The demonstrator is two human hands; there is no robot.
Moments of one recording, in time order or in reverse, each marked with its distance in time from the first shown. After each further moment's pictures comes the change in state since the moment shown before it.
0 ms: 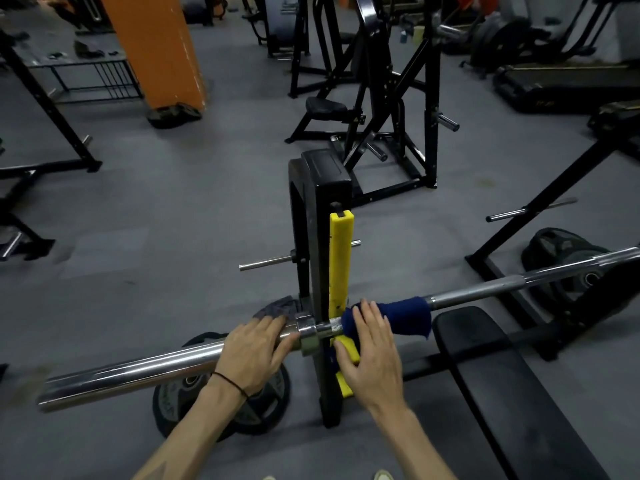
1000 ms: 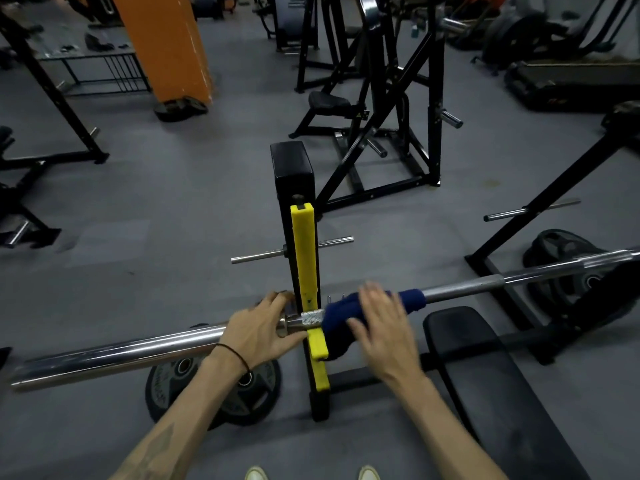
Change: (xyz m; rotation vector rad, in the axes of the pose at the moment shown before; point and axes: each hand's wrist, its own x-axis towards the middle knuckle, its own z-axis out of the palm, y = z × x) left_hand 0.038 0.047 -0.002 -0.127 -0.261 -0.058; right_hand 0.035 0.074 -0.048 -0.205 -0.165 -0.152
